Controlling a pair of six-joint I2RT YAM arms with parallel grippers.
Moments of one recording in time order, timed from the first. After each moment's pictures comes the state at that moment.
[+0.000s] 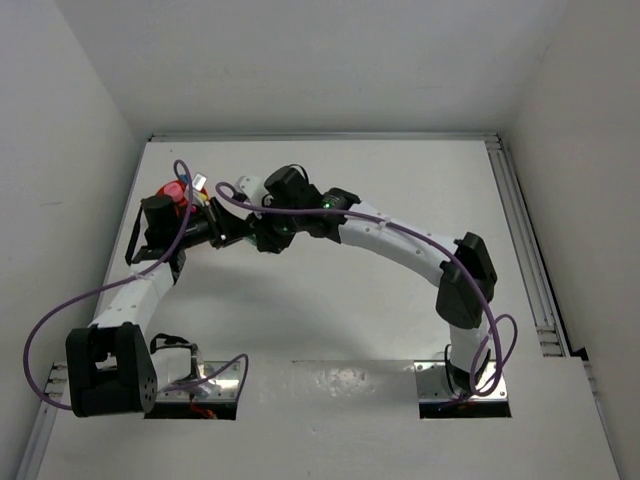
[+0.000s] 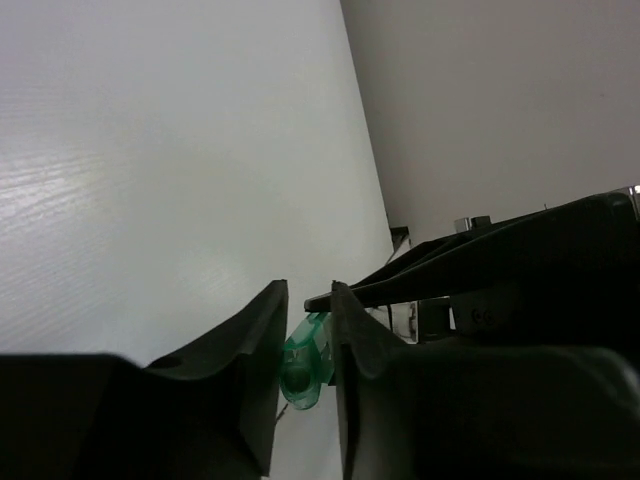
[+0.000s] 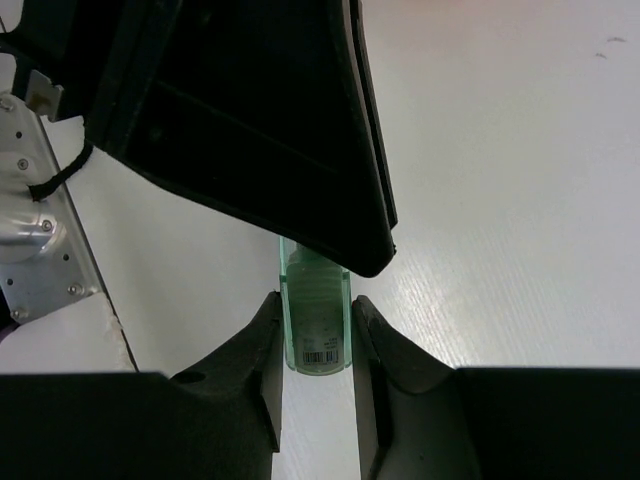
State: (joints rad) left arm 0.09 1.15 0.64 0.14 1.01 -0.75; right arm 0.94 1.91 1.71 -0.53 -0.22 -0.09
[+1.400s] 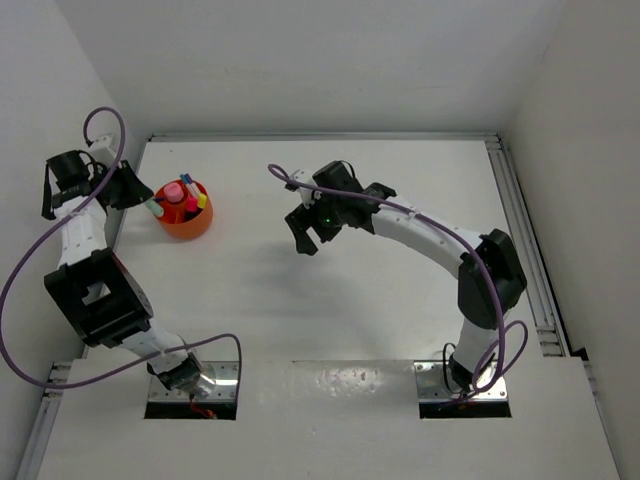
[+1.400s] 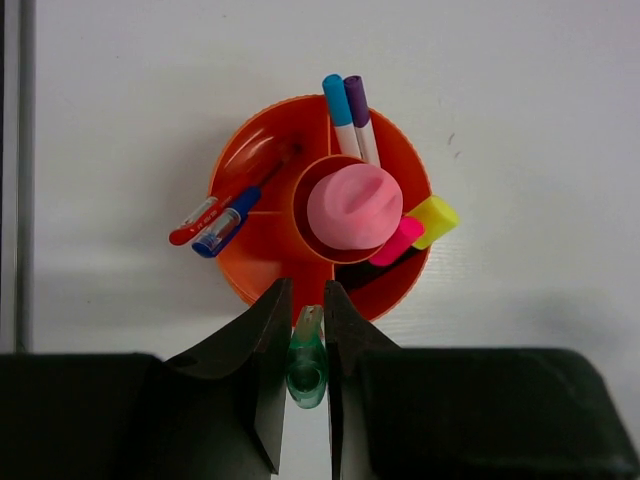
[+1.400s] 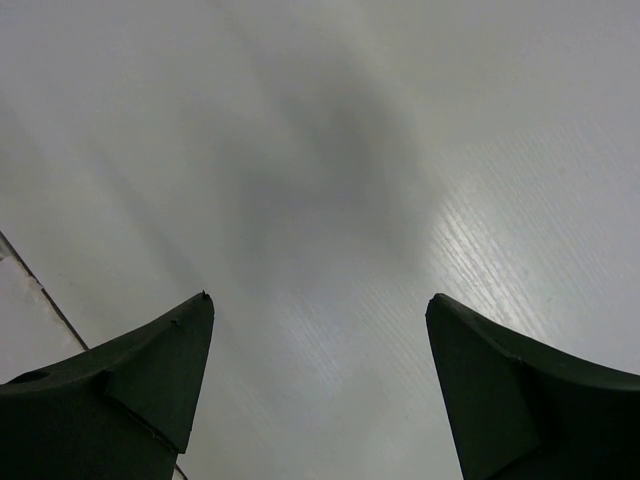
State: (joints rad) left arm 0.57 1.57 1.32 -0.47 0.62 0.12; right arm 0.74 1.79 1.45 -0.53 -0.23 -0.04
